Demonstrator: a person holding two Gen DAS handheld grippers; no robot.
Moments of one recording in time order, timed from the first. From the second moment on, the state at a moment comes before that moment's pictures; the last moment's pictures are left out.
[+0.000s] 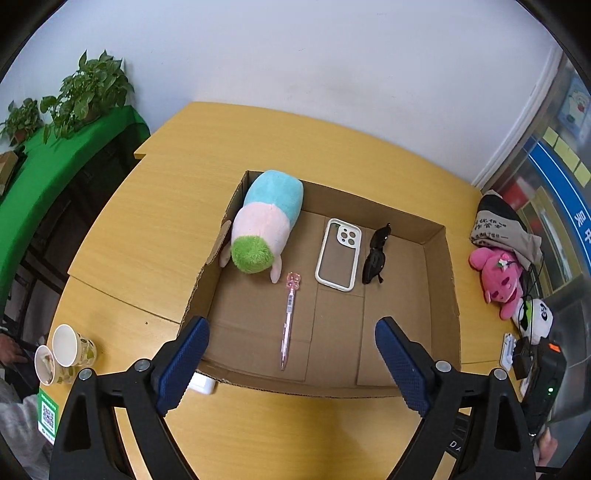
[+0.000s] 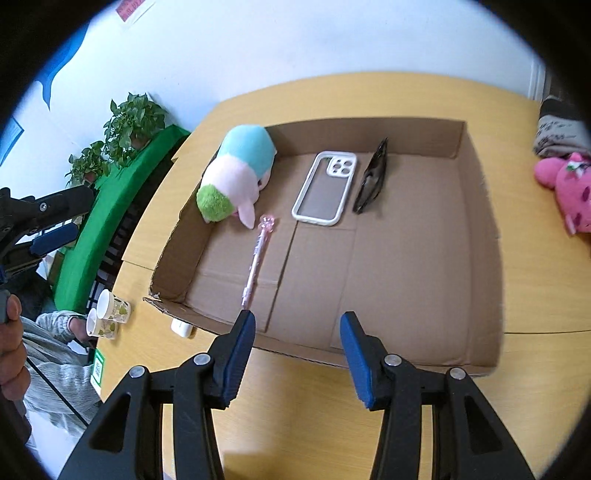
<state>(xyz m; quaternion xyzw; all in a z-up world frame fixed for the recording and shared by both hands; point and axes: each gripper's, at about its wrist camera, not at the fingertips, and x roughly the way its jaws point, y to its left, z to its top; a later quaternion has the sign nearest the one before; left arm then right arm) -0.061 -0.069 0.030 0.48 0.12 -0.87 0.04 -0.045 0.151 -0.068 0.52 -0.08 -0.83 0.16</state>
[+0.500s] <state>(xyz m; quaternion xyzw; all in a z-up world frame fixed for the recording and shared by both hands) -0.048 -0.068 0.047 0.45 0.10 -0.89 0.04 -0.039 0.137 -0.031 0.48 -0.03 -0.86 0.16</state>
